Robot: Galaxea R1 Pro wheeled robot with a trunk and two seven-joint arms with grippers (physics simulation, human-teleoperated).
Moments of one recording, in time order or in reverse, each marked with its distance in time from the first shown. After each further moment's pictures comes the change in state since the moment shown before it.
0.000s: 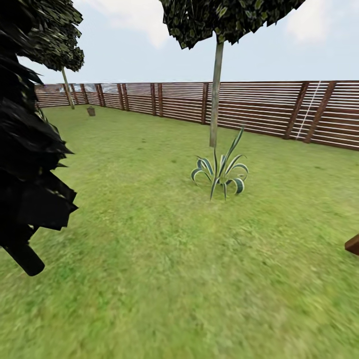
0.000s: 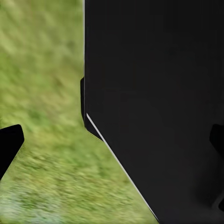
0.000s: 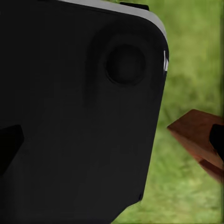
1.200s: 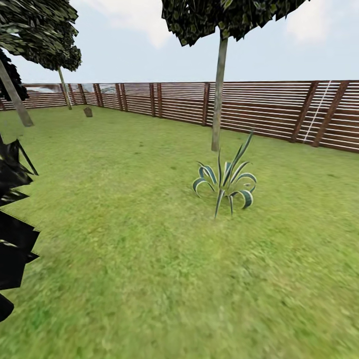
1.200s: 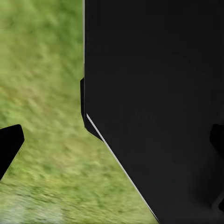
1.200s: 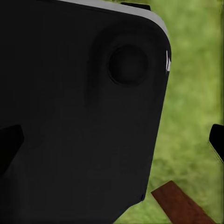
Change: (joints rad) left arm 0.000 0.000 0.000 -0.001 0.000 0.000 0.000; right arm 0.000 0.004 -0.001 0.001 -0.001 -0.002 -0.001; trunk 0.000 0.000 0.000
